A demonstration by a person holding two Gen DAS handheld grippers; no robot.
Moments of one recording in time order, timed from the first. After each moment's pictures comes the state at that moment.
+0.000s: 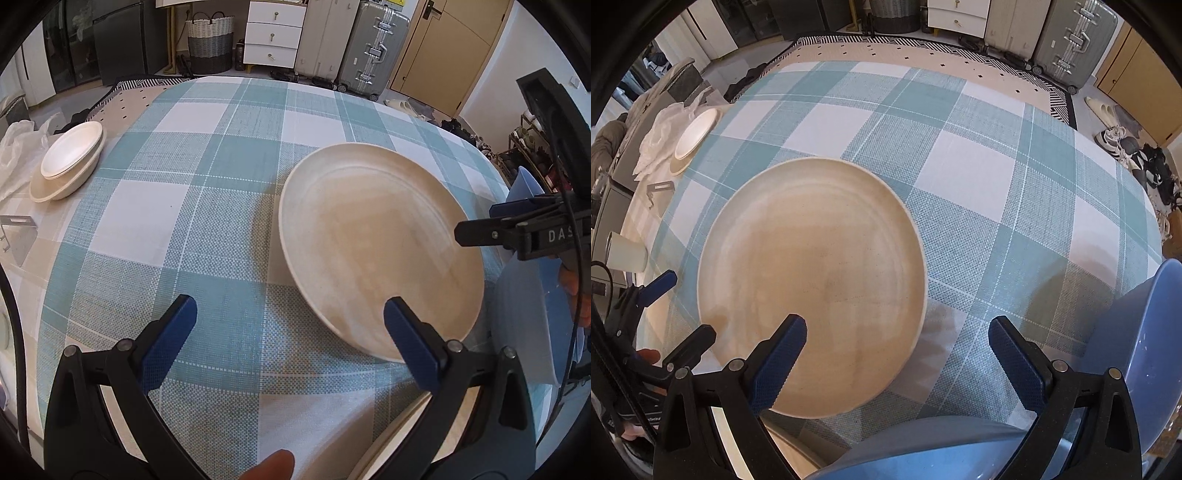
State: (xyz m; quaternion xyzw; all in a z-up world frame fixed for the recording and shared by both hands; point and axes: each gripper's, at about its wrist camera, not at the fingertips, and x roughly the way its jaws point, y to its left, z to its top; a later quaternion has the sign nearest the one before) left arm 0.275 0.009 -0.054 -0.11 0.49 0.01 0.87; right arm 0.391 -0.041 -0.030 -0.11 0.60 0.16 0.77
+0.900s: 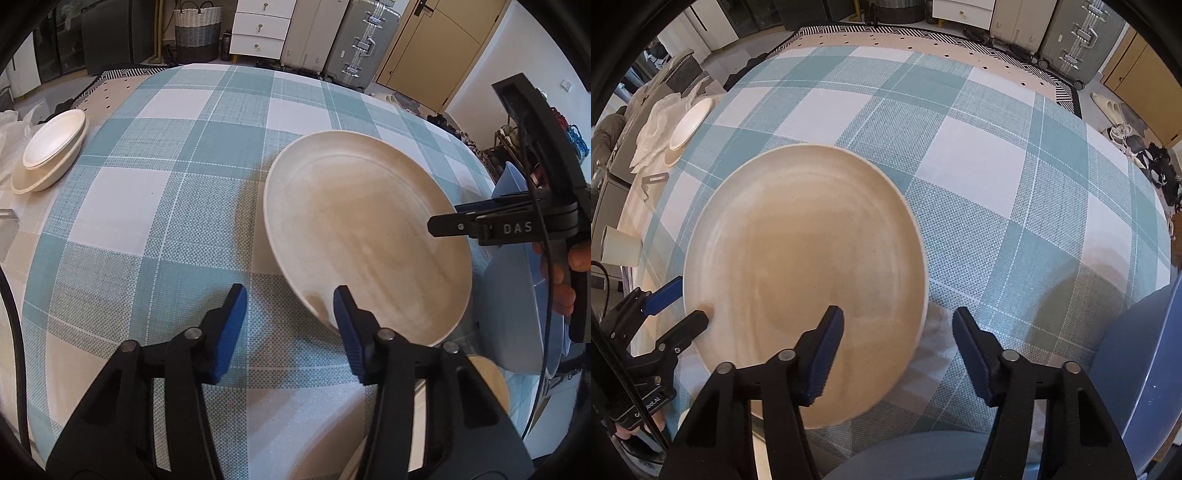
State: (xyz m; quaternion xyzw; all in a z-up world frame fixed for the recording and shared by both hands) left arm 0.272 0.012 -0.061 -0.13 0.50 -0.03 0.86; right arm 0.399 -0.039 -0.047 -0.12 0.62 0.16 0.76
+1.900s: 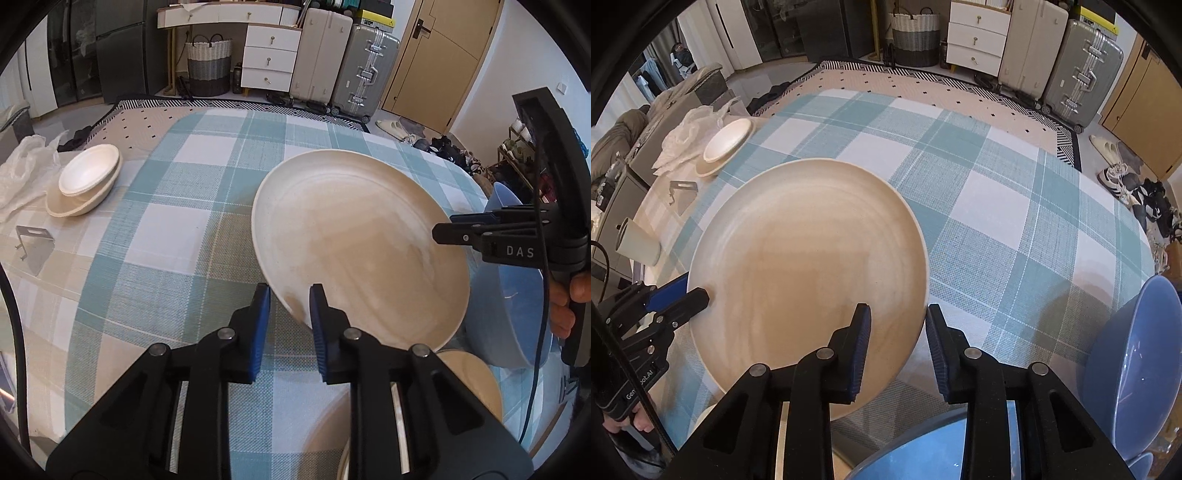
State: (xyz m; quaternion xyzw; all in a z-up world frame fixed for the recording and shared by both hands) left arm 0.234 0.027 -0.008 -0.11 0.44 0.01 0.89; right arm 0.345 -0.017 0.007 -0.13 0.53 0.20 0.82
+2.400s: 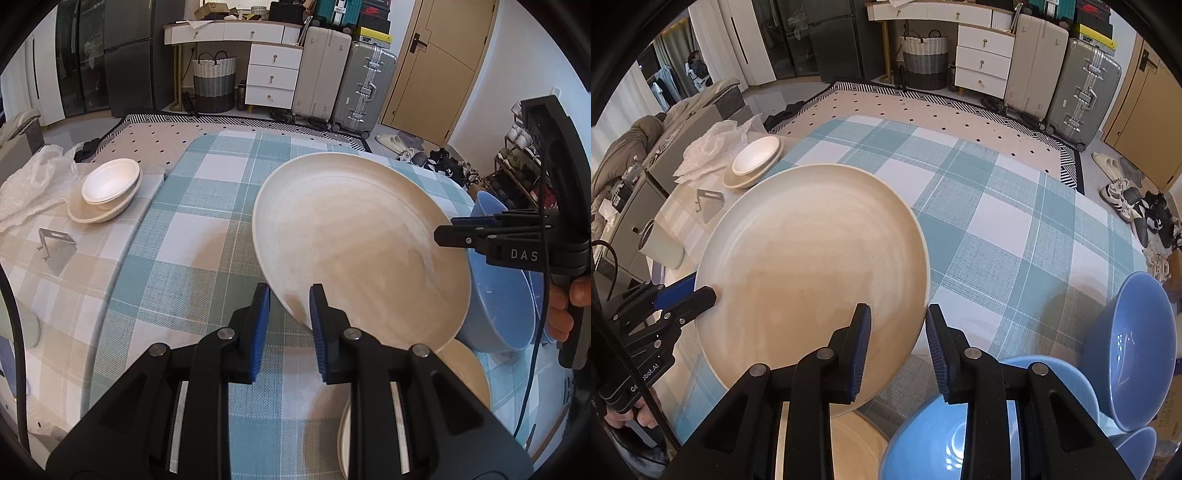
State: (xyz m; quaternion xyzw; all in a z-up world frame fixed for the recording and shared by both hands) left arm 0.181 0.030 0.034 -0.10 0.41 0.01 0.90; right arm 0.299 -0.009 0.045 -0.12 0.50 0.21 0.83
